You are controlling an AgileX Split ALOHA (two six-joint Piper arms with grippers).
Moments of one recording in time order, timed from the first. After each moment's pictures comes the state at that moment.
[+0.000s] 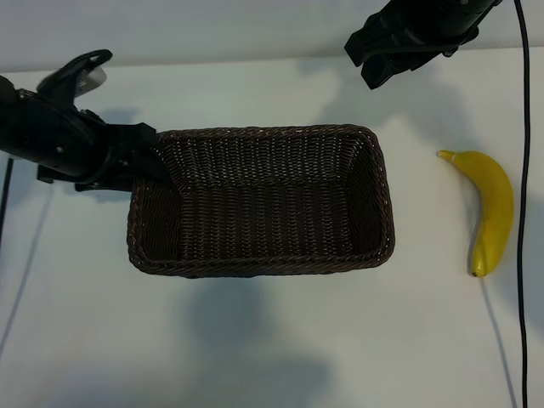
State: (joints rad) left arm -0.03 1.71 -1.02 -0.67 0.71 0.39; right arm 0.44 1.79 -1.76 0.17 1.22 -0.12
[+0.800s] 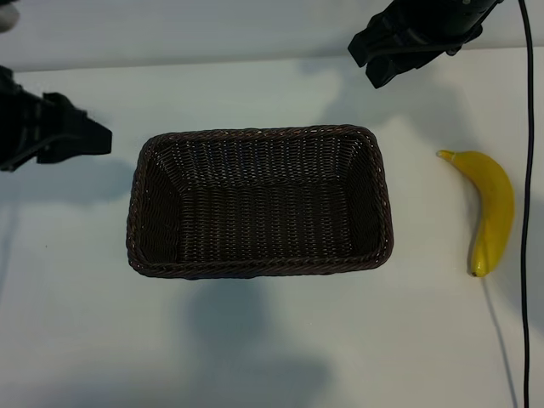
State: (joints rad) left arm -0.03 1.24 -0.99 -0.57 0.85 0.38; right arm 0.44 1.79 -1.76 0.13 1.22 -0.12
